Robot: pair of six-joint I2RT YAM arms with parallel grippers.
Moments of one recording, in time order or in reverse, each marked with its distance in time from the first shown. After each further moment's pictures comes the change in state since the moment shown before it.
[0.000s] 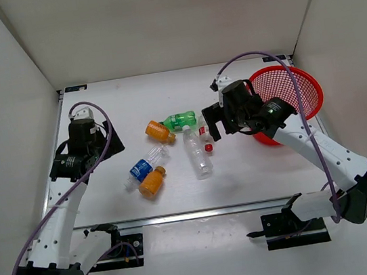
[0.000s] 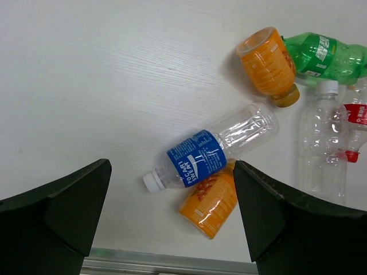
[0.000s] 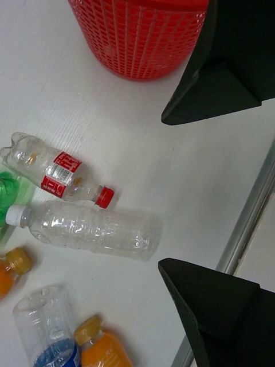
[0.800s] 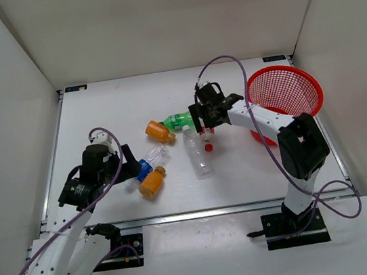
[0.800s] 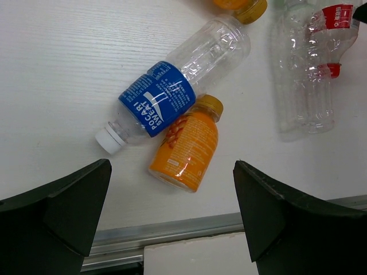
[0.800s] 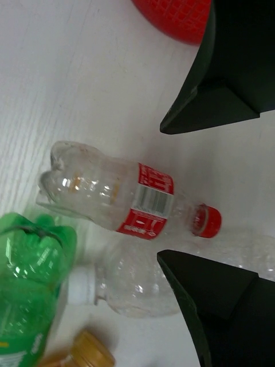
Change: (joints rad) left arm -0.163 -0.234 -0.285 0.042 0.118 -0.069; right arm -0.066 0.498 0.039 0.299 0.056 0.066
